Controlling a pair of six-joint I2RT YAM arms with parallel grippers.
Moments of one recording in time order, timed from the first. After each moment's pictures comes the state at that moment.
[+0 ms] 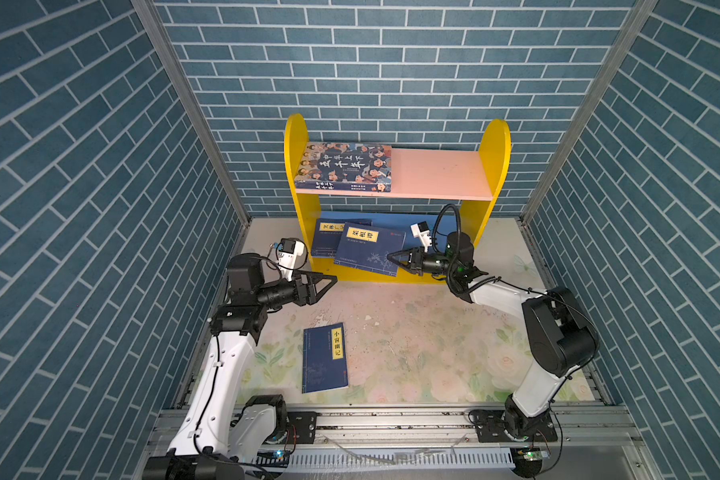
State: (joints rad) left arm 0.02 0.96 0.85 -0.36 1.00 -0.28; right arm 0.49 1.77 1.07 0.59 -0.91 1.02
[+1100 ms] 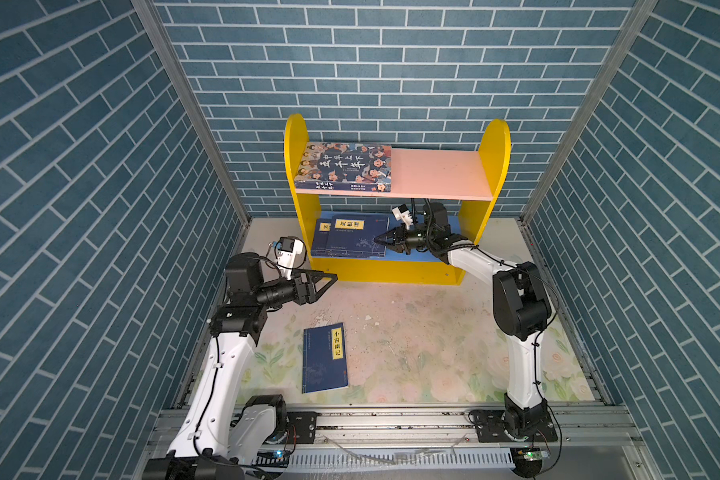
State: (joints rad) left arm 0.02 0.95 0.85 -0.32 1.01 -0.33; right arm 0.47 2.13 1.66 0.04 -0.99 0.87
